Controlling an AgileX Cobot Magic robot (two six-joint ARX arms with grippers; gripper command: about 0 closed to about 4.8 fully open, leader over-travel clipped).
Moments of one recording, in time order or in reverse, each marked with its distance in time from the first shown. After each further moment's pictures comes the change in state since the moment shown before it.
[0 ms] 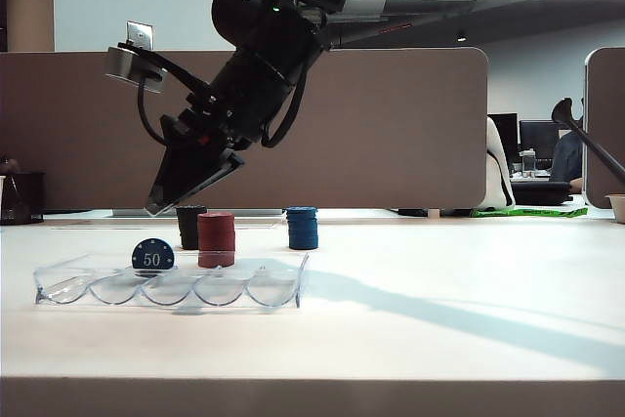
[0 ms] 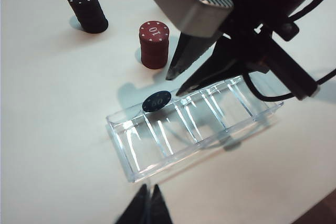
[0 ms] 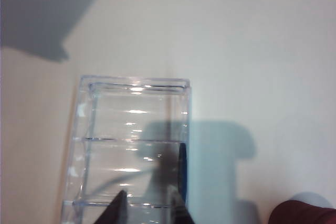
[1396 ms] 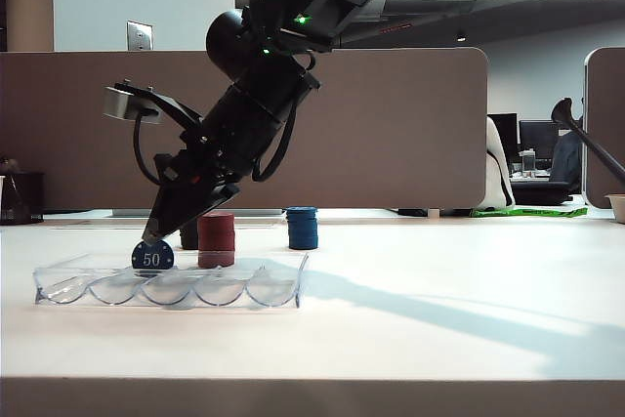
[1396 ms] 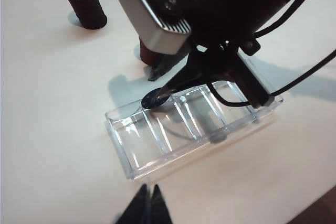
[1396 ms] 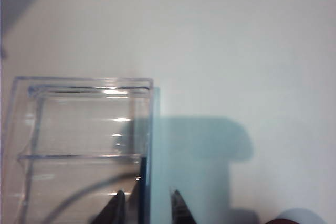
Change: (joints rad) left arm 0.000 0.000 0.000 -0.010 0.000 0.000; right arm -0.002 0.073 0.000 0.115 0.040 0.024
